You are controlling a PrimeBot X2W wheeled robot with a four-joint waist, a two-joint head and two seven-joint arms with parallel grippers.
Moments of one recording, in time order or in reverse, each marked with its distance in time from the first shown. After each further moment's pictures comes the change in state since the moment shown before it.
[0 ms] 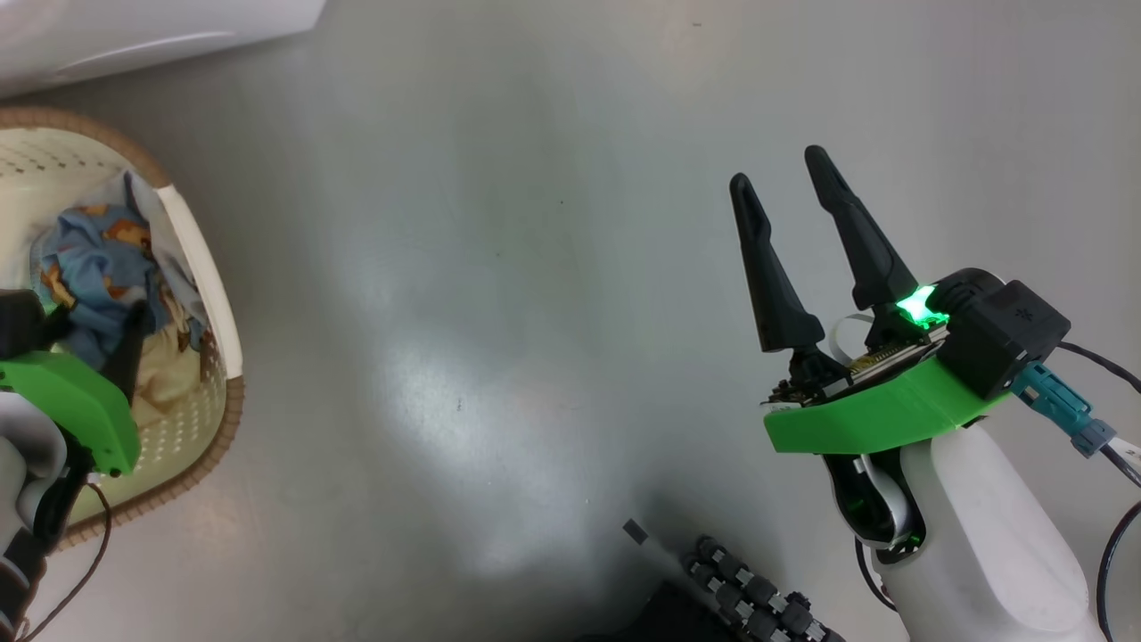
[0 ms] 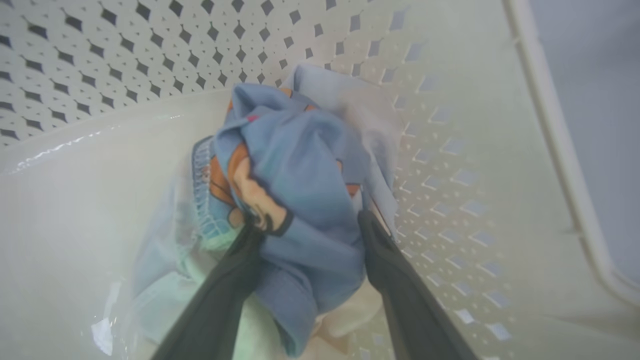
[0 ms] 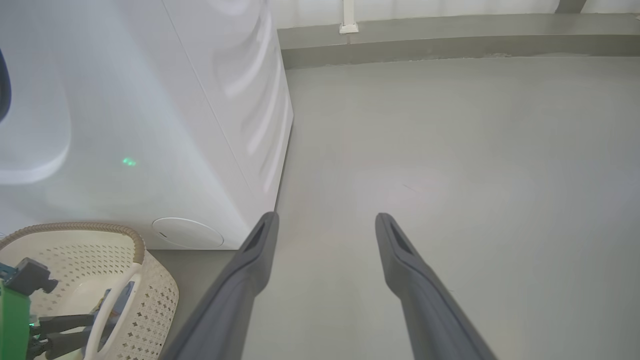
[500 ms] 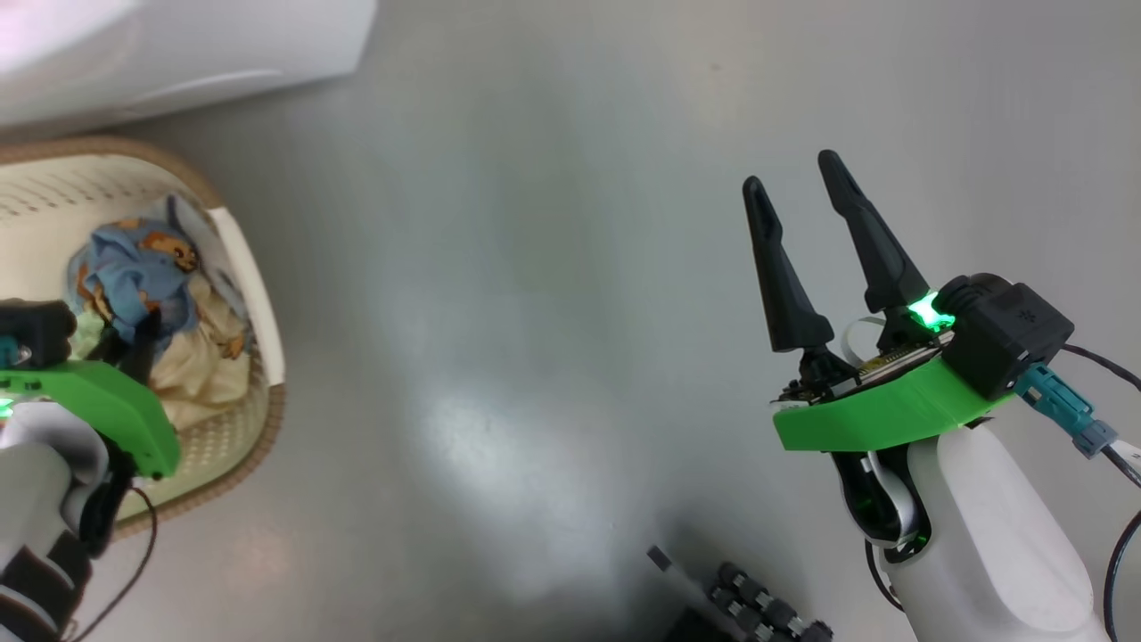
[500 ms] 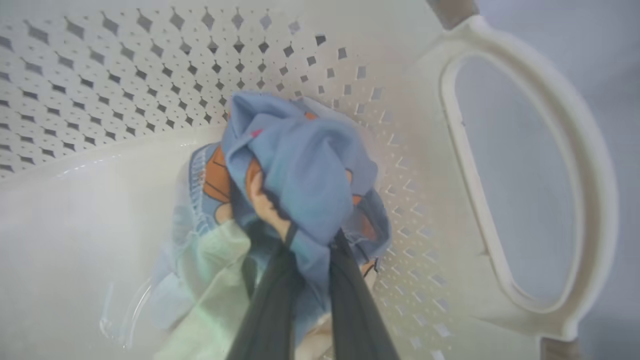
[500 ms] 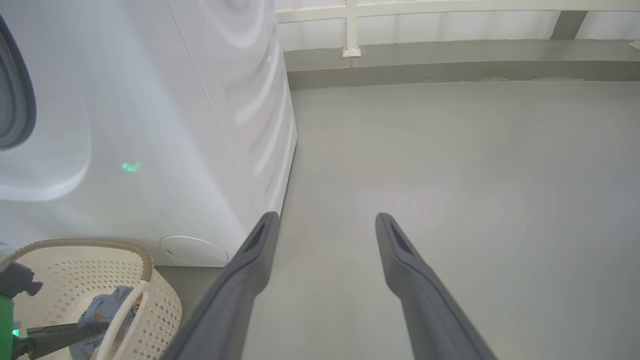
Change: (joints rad) left arm -0.004 -0.049 -0.073 0.032 -0.127 0.000 -0.032; right arm 0.009 0.001 -0.022 0.014 -0.030 0.000 0.000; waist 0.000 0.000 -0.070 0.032
